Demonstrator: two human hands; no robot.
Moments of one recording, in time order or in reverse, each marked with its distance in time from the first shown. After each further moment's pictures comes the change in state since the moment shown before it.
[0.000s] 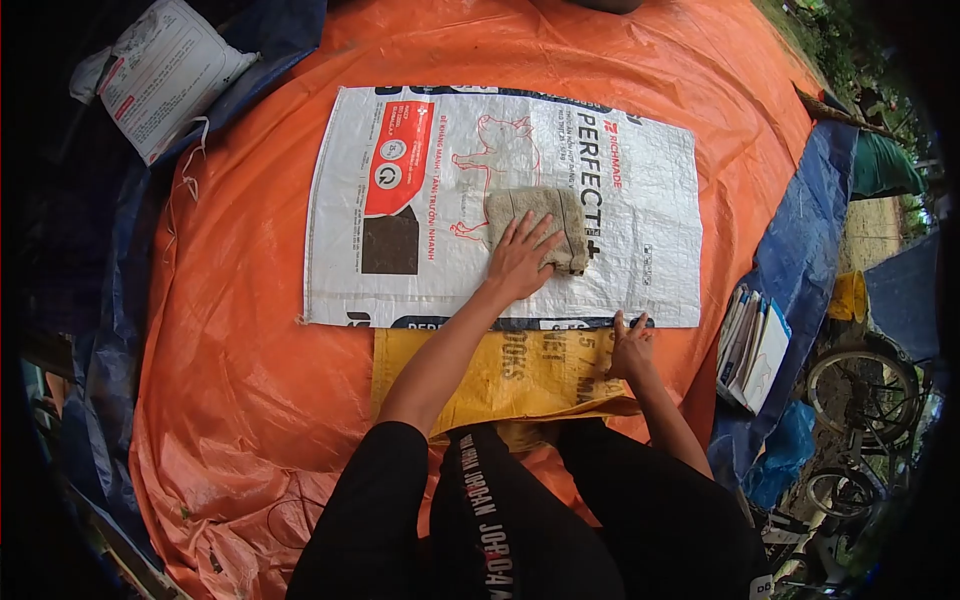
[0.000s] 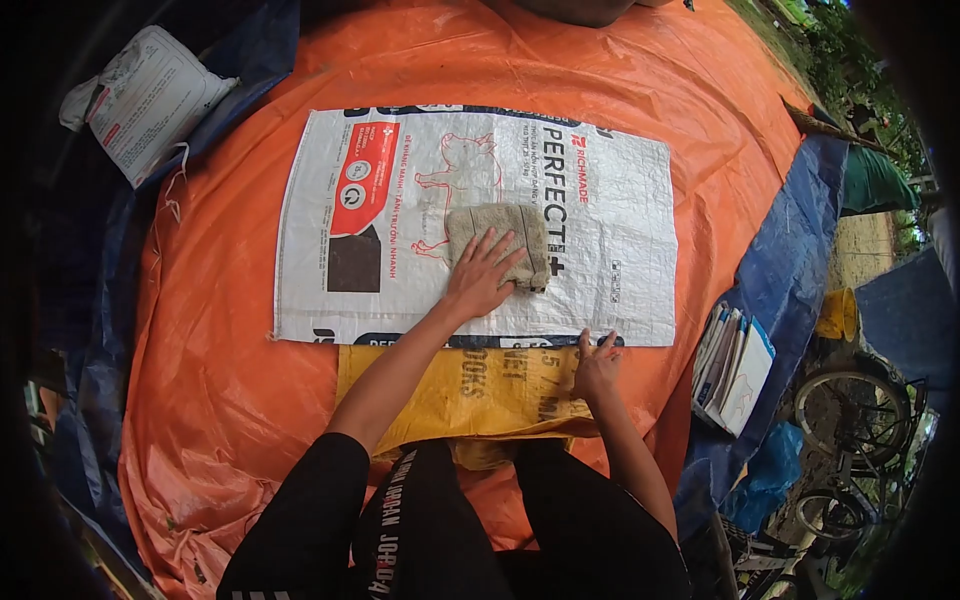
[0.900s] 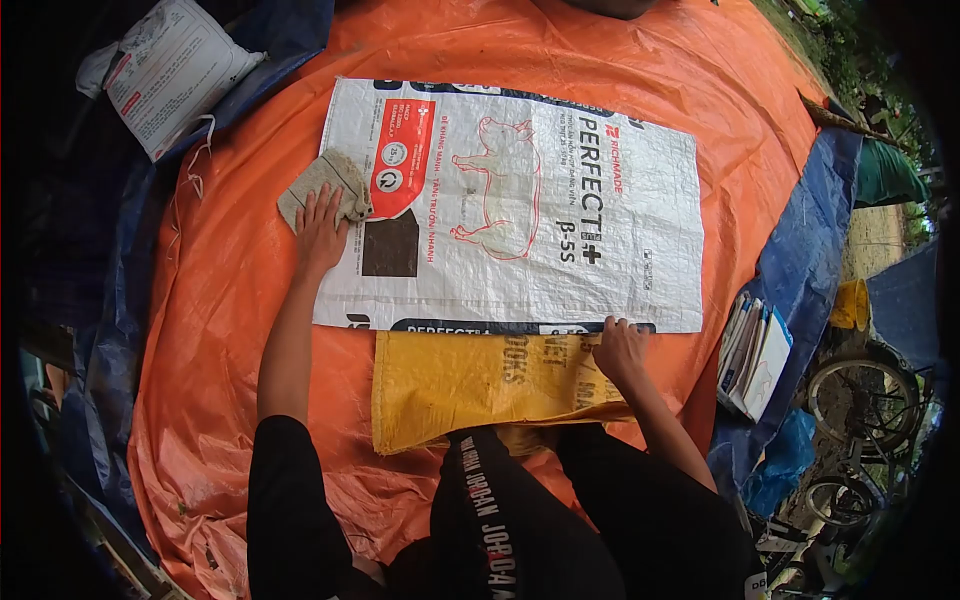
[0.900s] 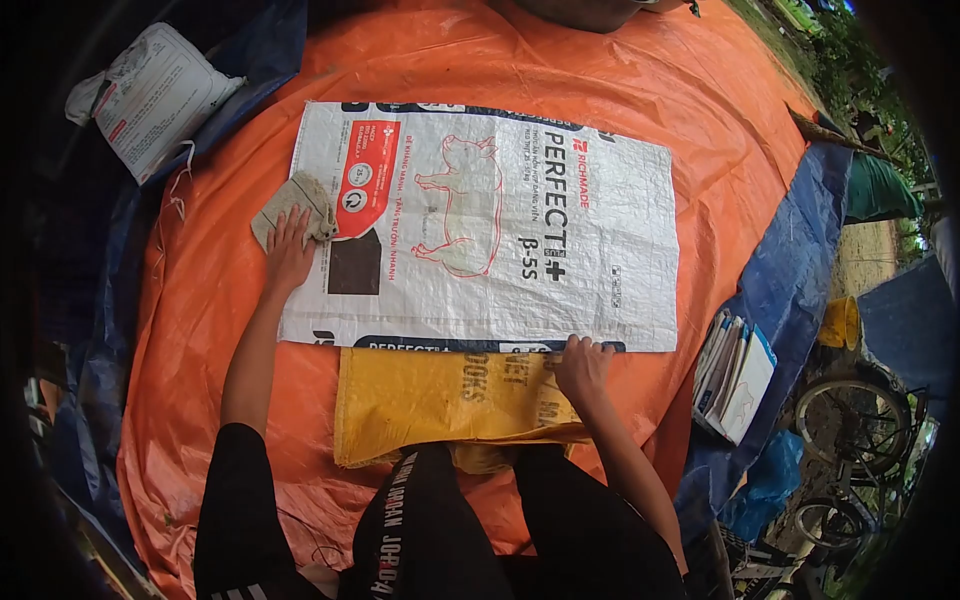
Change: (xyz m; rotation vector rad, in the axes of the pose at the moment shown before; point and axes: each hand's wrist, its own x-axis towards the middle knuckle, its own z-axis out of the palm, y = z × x) left_hand -0.153 -0.253 -0.142 0.485 0.169 -0.516; right_hand 0.000 -0.026 -0.017 0.021 0.262 -0.075
